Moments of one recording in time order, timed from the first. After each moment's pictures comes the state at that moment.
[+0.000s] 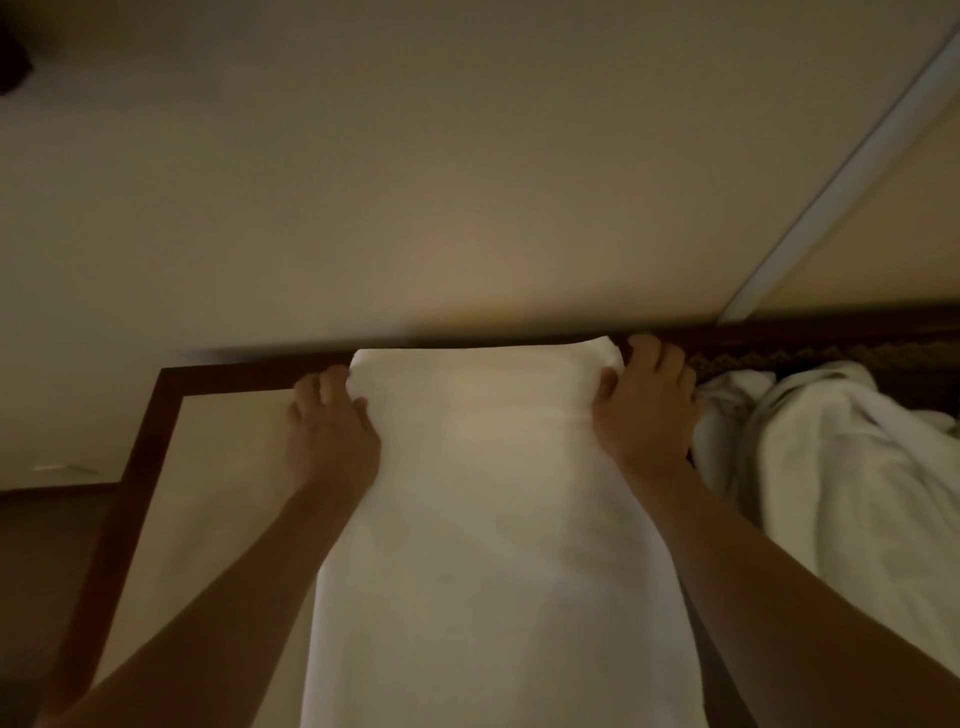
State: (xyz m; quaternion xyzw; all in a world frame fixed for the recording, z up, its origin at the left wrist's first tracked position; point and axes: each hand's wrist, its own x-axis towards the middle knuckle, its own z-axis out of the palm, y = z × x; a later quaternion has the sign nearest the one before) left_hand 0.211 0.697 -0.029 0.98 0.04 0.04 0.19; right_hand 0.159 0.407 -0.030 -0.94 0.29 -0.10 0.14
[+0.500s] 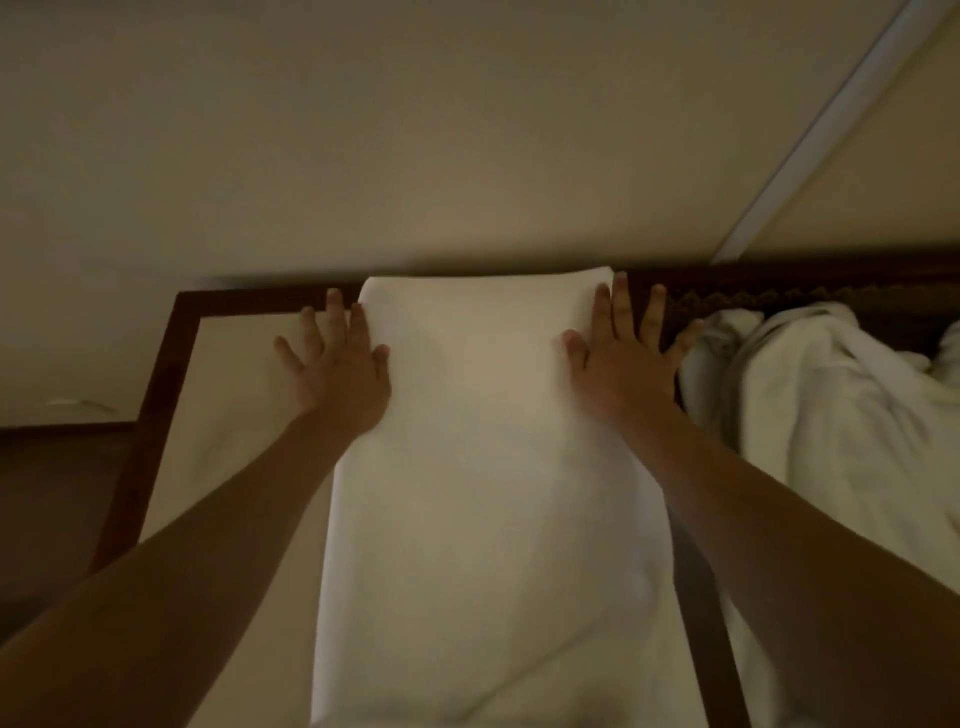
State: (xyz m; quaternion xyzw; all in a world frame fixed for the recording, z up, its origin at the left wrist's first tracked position) left_hand 0.188 0.709 -0.028 0.99 -0.02 -0.10 0.02; right_hand 0.126 0.419 -0.030 -0.98 0.18 0.08 0.05
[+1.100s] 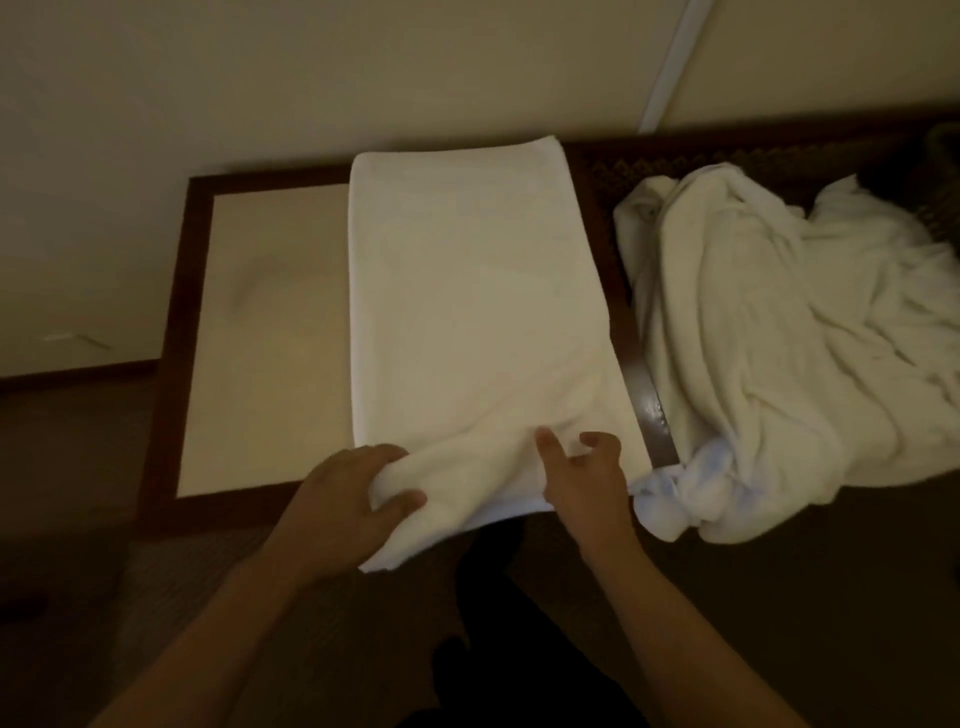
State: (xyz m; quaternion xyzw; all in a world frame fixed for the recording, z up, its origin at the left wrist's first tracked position) left_hand -0.150 0.815 0.020 0.92 -0.19 -0.22 0.27; right_hand -0.219 0.570 0.010 -0.68 0.48 0.06 0.55
